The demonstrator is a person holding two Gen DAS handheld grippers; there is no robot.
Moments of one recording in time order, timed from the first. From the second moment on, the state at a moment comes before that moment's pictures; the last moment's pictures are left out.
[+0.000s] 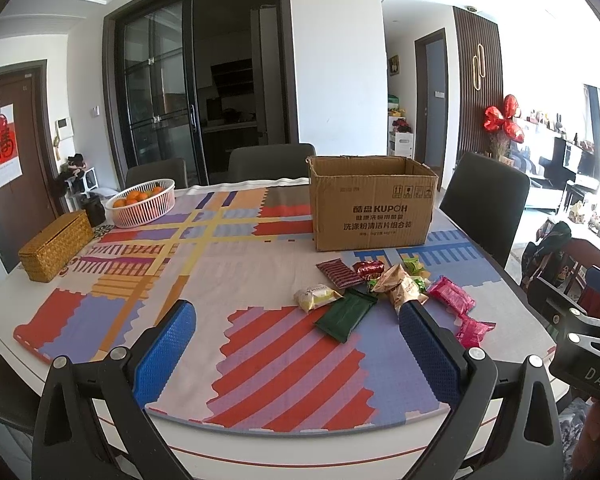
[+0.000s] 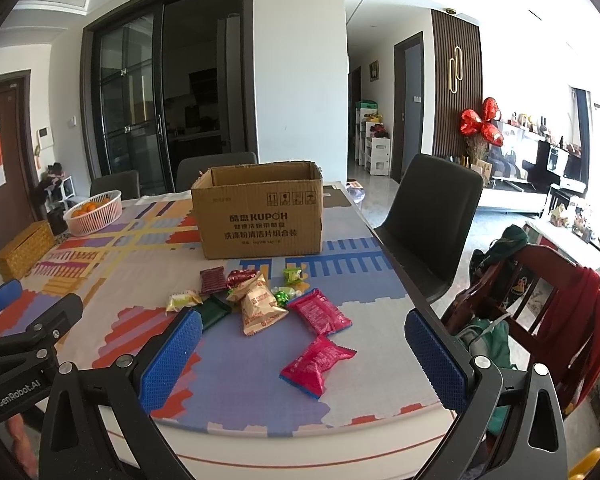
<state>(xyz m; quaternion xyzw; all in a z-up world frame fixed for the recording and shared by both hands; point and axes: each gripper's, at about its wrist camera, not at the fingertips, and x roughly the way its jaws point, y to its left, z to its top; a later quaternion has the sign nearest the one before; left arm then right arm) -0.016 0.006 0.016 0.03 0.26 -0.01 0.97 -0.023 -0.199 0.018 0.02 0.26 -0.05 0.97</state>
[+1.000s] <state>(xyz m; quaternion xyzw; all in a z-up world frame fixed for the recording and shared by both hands) 0.044 -0.013 -0.033 0.08 0.30 -0.07 0.95 0.025 -0.208 -0.029 0.05 0.35 -0.08 0.93</state>
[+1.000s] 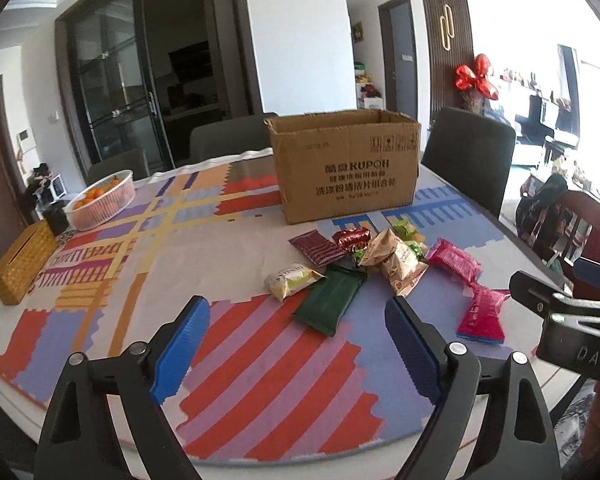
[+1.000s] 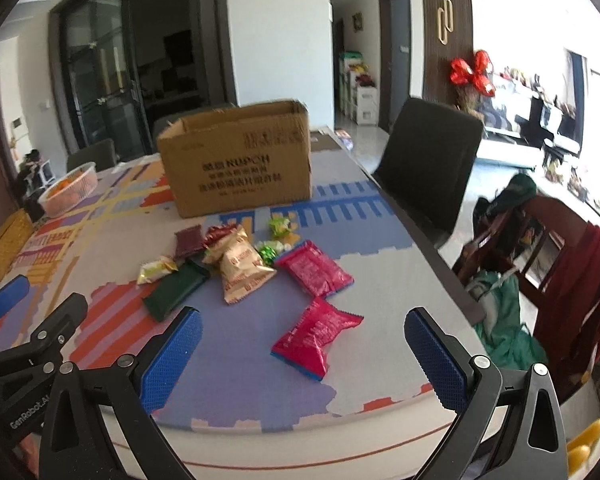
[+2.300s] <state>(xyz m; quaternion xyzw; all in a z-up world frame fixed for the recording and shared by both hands) 0.180 -0.030 -0.131 0.09 0.46 -0.20 0.86 0.115 -0.207 -0.117 0.08 0.49 -0.09 0.86</state>
